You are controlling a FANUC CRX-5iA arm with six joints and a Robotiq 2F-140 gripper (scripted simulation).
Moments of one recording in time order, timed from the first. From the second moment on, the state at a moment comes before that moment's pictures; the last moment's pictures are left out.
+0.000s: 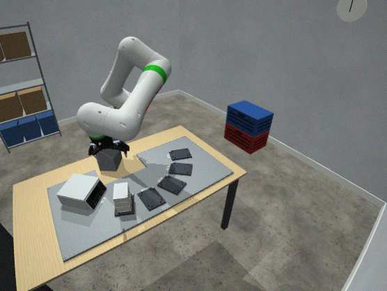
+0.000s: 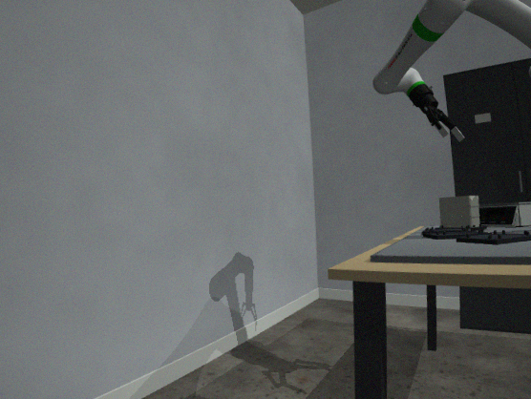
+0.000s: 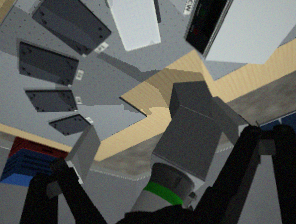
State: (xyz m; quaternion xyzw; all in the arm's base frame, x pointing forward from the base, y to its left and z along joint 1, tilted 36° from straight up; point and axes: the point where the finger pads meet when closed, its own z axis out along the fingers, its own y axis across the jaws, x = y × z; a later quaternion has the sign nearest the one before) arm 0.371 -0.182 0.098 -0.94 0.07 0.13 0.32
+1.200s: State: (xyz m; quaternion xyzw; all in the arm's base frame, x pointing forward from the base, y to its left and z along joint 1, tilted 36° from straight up) arm 0.418 -0.105 -0.025 -0.94 0.07 0.13 0.32
